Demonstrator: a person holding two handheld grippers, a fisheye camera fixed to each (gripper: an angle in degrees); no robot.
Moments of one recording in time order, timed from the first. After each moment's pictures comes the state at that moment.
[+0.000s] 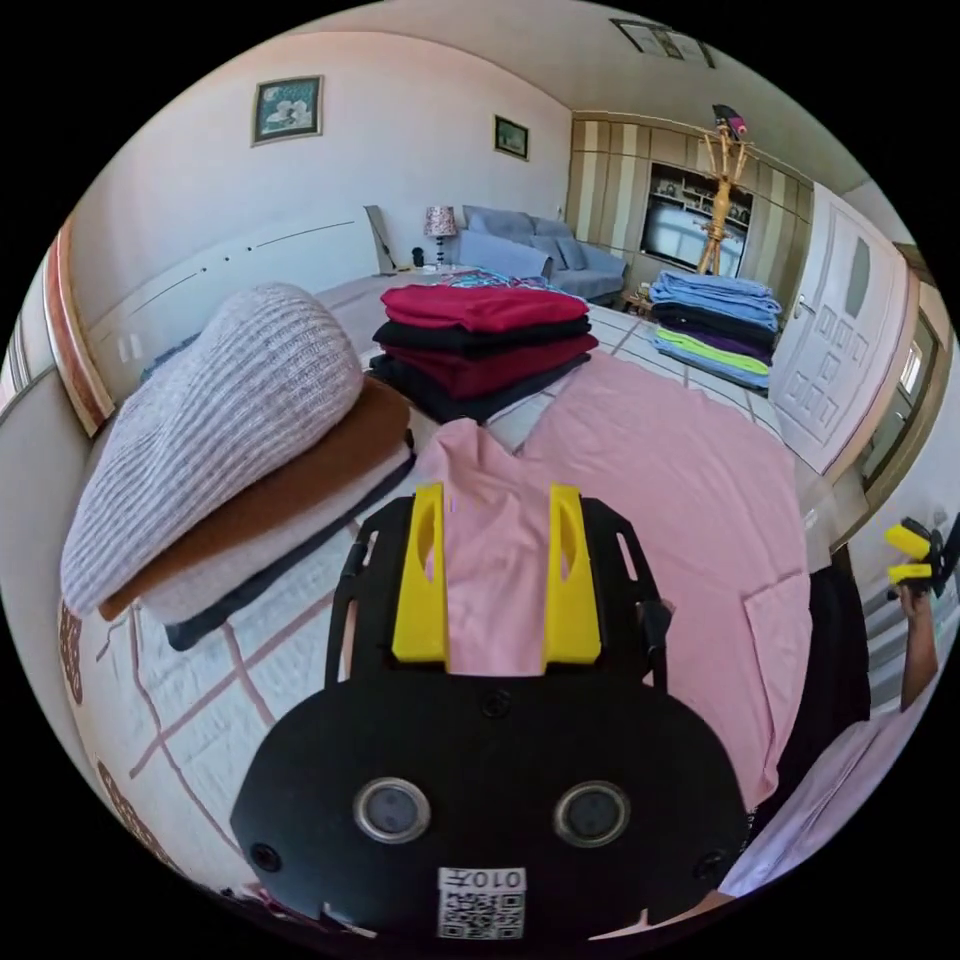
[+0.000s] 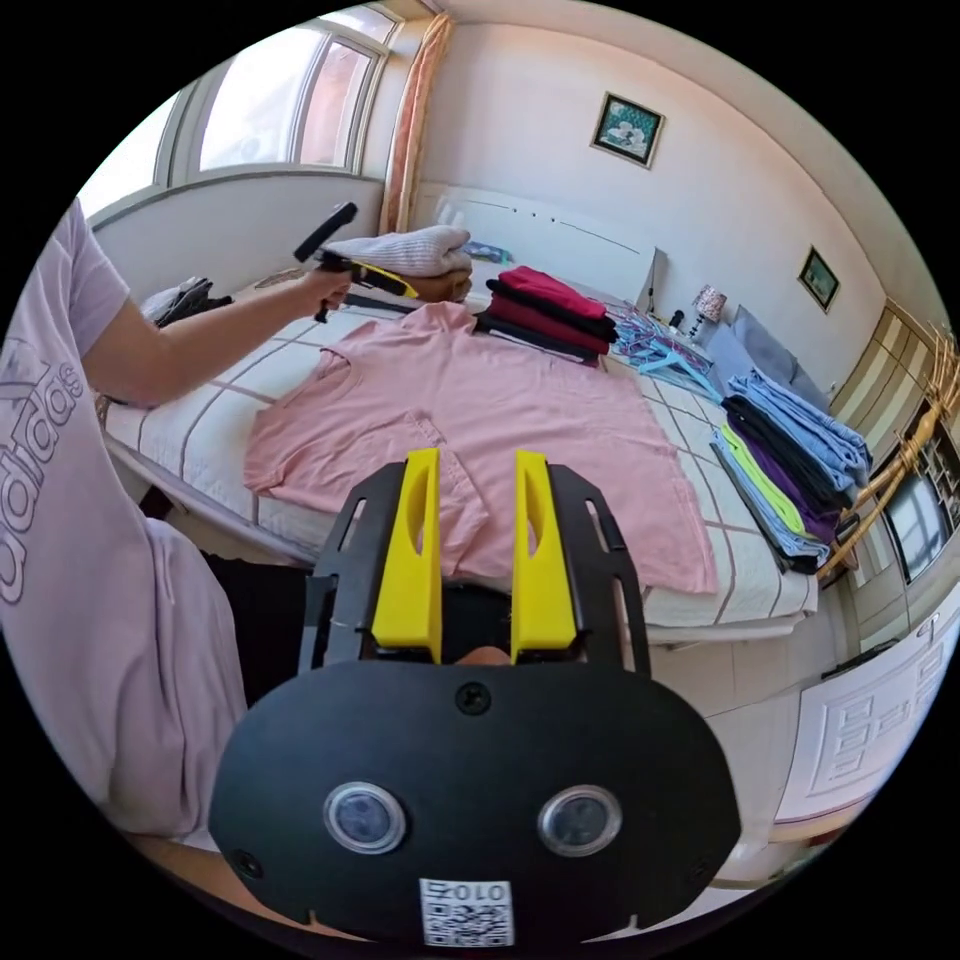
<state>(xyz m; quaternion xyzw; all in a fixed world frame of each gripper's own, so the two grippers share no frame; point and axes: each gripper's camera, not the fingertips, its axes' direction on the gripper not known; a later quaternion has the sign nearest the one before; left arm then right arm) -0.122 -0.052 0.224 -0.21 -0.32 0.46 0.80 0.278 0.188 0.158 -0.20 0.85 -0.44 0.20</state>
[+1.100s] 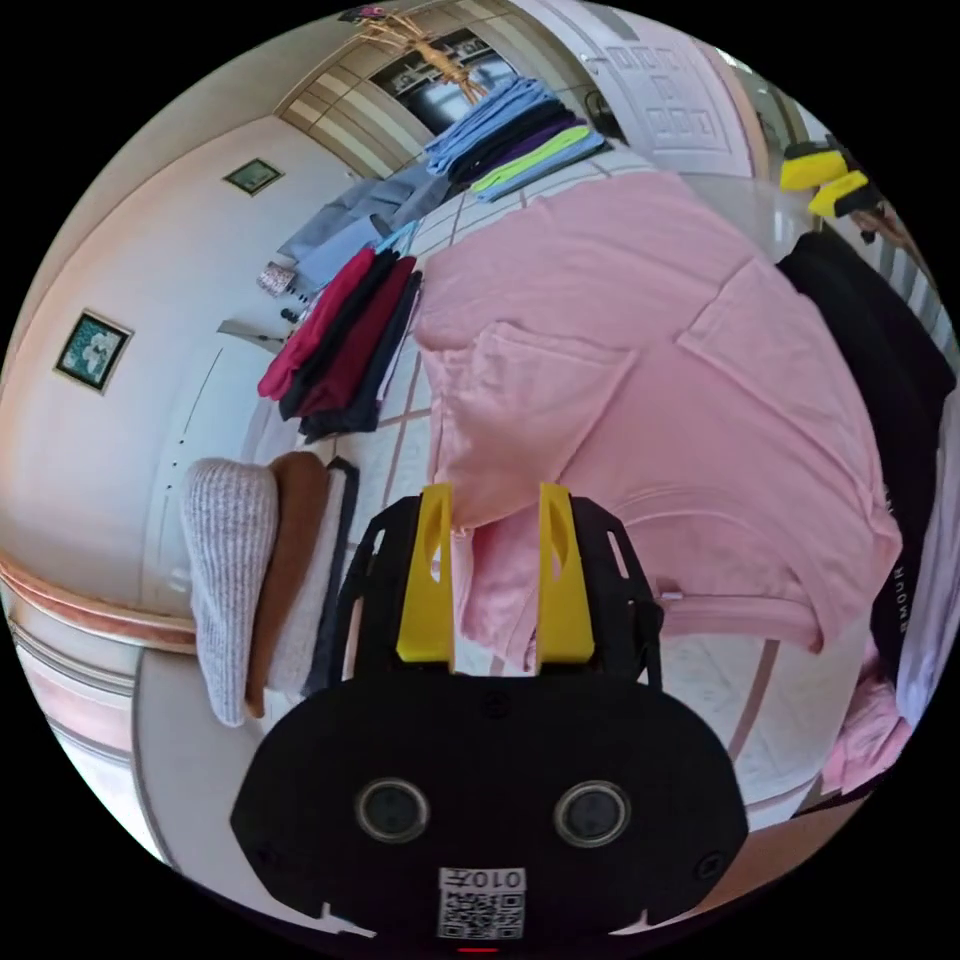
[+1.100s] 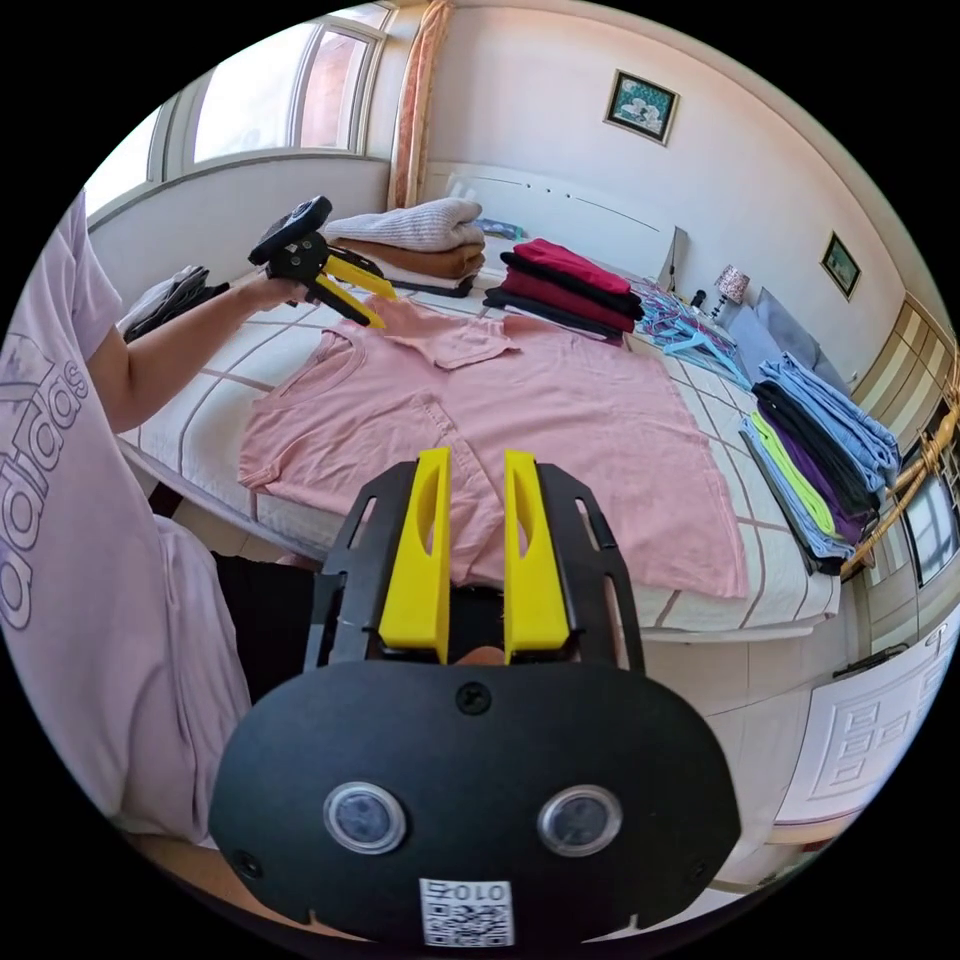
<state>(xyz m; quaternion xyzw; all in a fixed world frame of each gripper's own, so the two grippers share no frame) -0.128 0.115 0.236 -0.32 -0.38 0.71 0.51 0.246 0.173 0.113 -0.22 0.86 -0.40 0.23</state>
